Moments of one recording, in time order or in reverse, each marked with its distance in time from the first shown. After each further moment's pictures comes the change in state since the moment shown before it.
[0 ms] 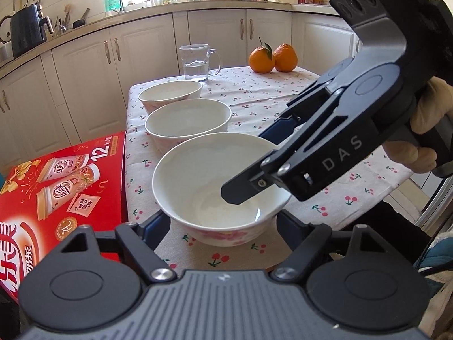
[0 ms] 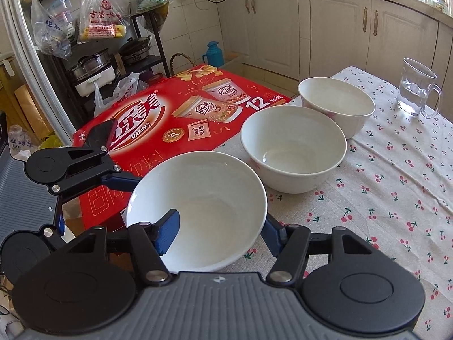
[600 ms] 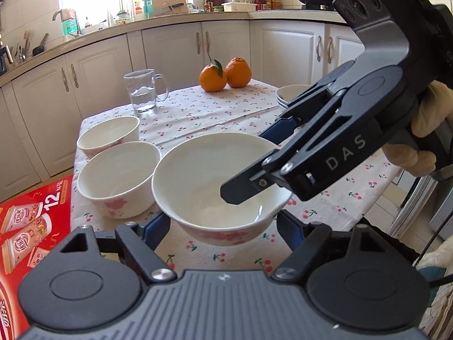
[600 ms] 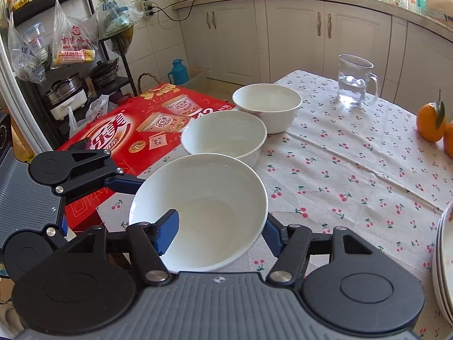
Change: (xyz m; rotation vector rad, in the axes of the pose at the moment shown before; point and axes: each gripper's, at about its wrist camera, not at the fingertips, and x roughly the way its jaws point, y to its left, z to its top) left arm 0.023 -0.049 0.039 0.113 -0.053 -0.126; right arm -0.060 -0.041 -0.030 0.096 -0.071 -0.117
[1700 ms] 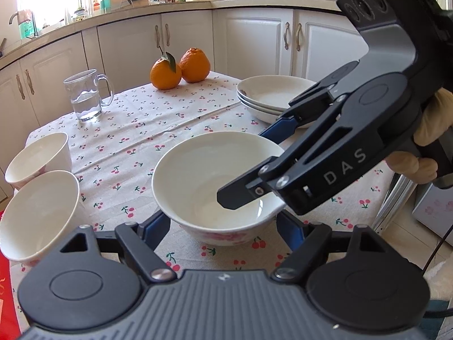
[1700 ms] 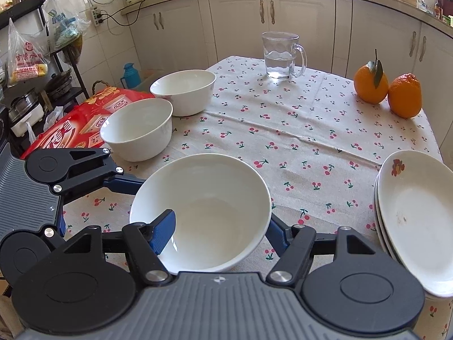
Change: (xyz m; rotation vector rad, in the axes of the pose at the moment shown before) left arm 0.069 -0.027 0.029 0.062 0.036 -0.130; right arm -0.011 -0.069 -0.030 0.120 0.009 -0.134
